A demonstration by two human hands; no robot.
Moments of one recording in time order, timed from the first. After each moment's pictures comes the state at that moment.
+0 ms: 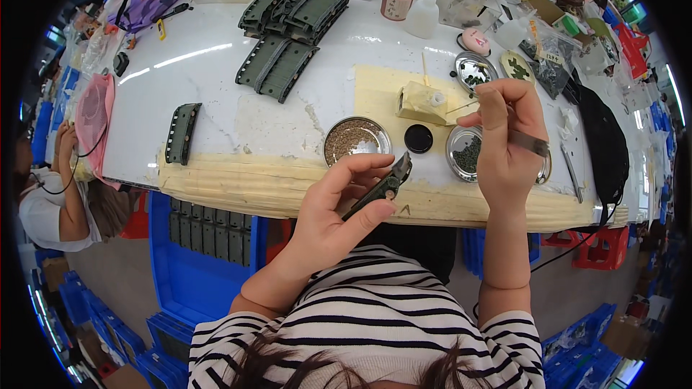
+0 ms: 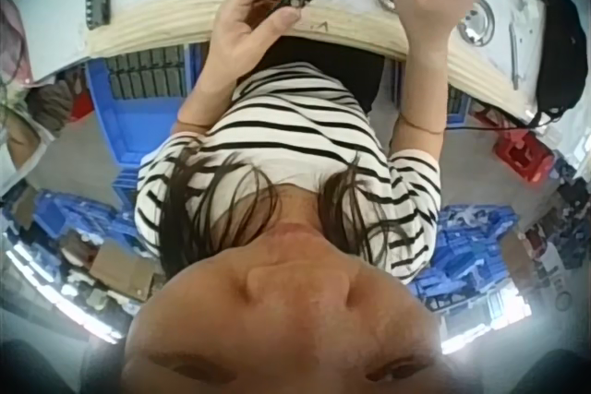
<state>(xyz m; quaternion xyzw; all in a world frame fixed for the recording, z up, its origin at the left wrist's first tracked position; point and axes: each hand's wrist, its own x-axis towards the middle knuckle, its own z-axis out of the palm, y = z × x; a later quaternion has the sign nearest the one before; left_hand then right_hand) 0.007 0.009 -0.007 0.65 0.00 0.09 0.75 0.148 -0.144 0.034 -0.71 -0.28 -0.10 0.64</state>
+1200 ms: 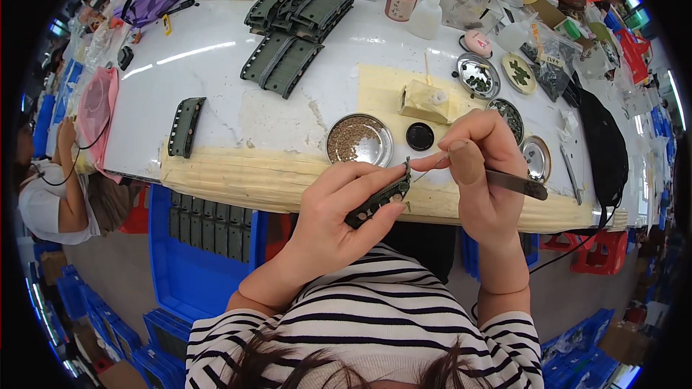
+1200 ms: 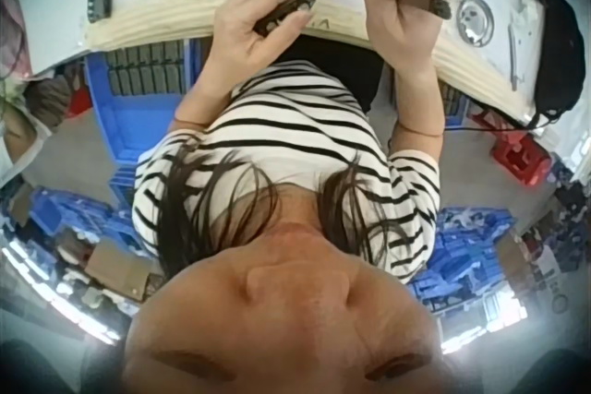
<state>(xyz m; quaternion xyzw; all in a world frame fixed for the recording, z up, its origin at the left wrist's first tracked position) 0.006 0.008 0.006 0.83 -0.05 0.21 0.52 0.111 -0.146 0.043 -0.64 -0.35 0.10 0.67</state>
